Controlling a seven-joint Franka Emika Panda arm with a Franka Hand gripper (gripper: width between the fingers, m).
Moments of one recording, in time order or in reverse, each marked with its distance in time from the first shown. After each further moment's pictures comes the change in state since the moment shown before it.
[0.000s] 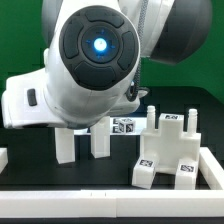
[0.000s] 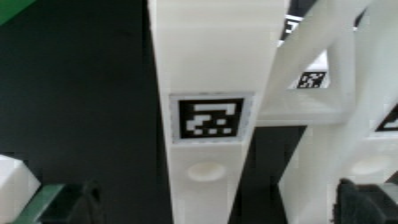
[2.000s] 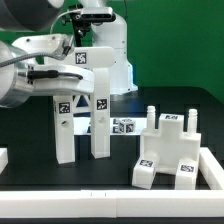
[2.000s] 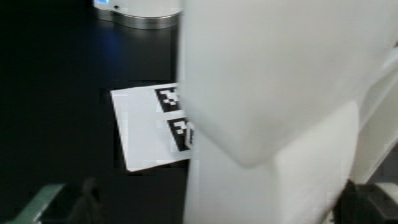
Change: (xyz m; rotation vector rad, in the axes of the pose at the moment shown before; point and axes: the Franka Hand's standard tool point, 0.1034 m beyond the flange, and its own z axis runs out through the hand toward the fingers) arm -0.054 0.016 0.019 0.594 -0.133 0.285
